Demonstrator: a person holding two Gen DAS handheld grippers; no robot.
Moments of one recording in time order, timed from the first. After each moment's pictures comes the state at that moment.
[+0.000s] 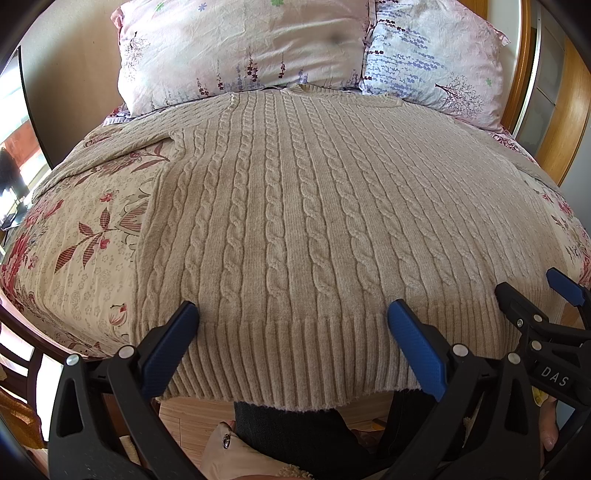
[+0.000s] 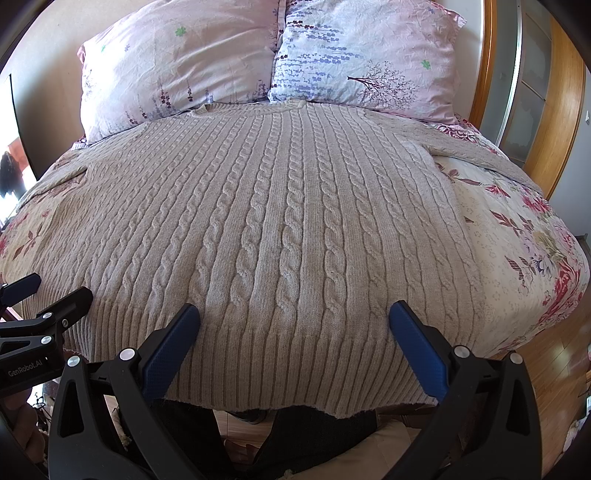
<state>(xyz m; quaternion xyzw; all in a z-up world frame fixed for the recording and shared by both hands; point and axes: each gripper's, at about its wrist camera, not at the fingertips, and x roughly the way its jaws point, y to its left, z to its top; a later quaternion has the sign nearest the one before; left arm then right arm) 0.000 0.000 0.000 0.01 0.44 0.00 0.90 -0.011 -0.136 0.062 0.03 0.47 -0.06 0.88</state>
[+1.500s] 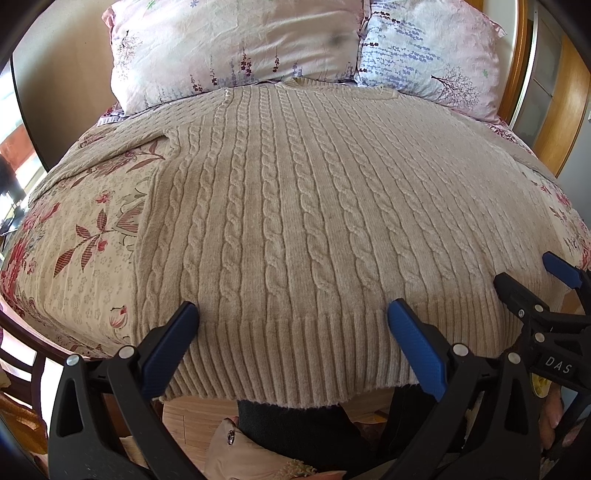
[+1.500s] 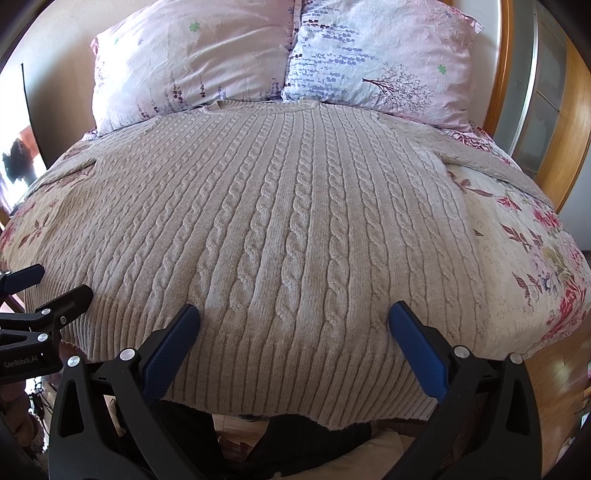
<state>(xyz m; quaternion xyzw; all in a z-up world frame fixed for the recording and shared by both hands) 0.002 0.000 0.000 0.02 0.45 -0.01 0.89 -0.001 -0.142 0.060 0.02 0.47 -0.02 0.88</state>
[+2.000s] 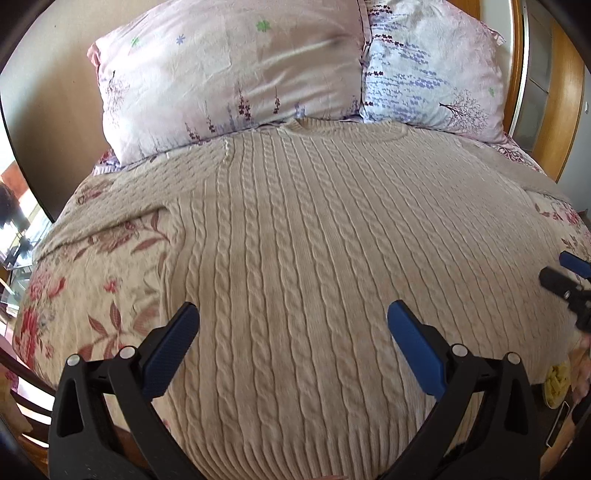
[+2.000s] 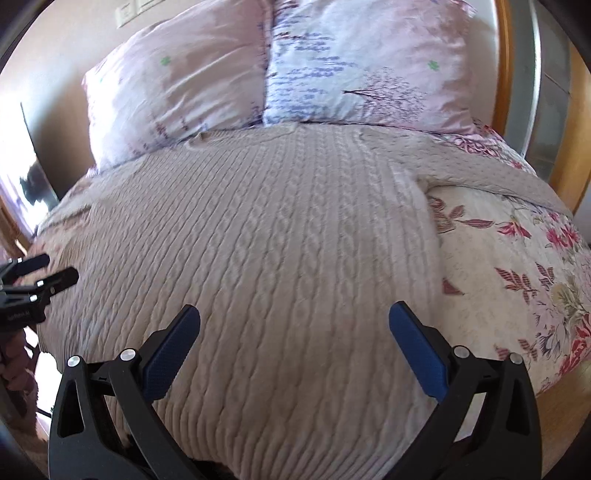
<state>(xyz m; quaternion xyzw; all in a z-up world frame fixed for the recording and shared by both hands) 0.067 0.005 0.038 0.05 0.41 -0.01 0.91 0.038 -0.226 0.074 0.09 0.45 0.01 0.89</state>
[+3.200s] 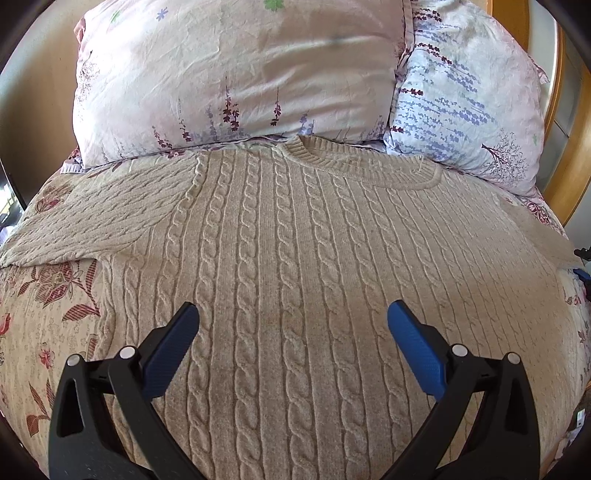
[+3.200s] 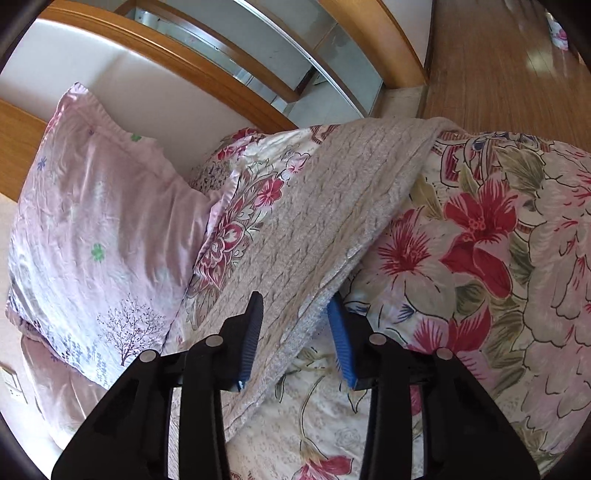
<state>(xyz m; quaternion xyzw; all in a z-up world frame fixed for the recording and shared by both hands) 0.180 0.000 0.018 -0.02 0.42 0.00 0.91 0.107 -0.528 0.023 0.50 0.32 -0.27 0.75</state>
